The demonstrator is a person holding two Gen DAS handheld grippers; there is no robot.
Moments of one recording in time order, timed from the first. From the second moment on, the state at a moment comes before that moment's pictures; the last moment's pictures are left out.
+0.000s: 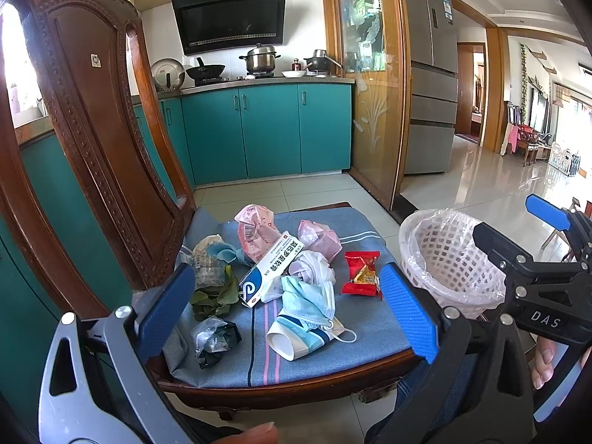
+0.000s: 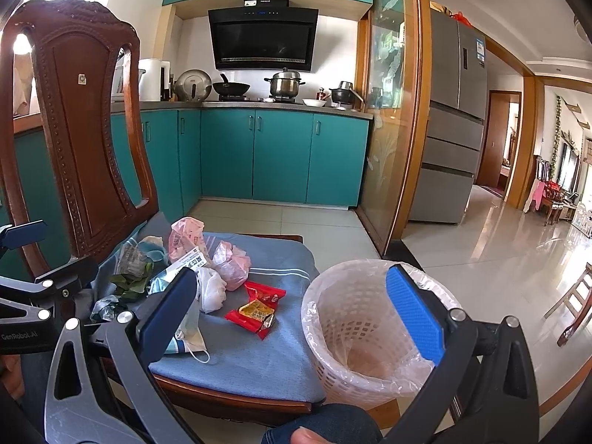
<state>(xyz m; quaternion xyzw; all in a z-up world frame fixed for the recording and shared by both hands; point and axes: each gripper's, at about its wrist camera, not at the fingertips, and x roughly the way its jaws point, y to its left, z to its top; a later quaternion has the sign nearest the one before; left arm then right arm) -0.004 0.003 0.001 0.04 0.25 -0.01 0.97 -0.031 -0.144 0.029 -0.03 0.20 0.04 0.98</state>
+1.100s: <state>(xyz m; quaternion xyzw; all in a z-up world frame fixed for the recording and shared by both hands) -0.006 0.006 -0.004 0.03 0.25 -0.01 0.97 -0.032 -0.142 0.024 -0.03 0.21 0.05 0.98</state>
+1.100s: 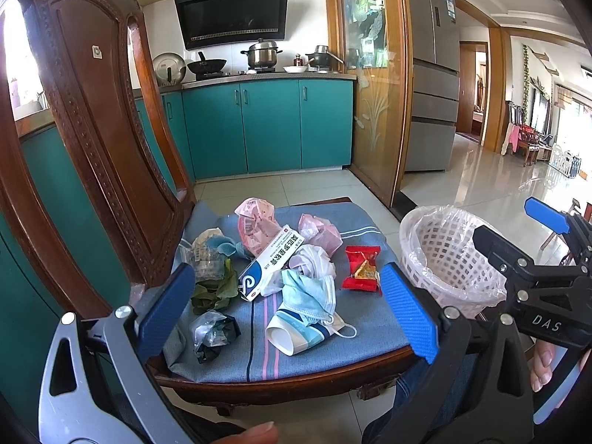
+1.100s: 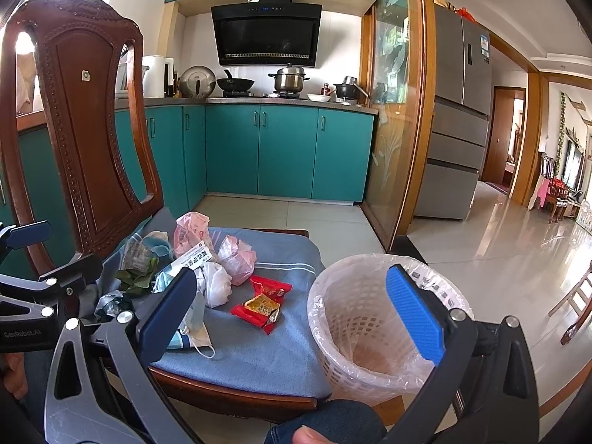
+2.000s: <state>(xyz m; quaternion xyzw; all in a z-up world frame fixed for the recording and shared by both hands) -0.002 0.006 -0.008 0.03 0.26 -0.02 0.96 -0.031 -0.143 0.020 -0.03 0.22 0.05 0.97</state>
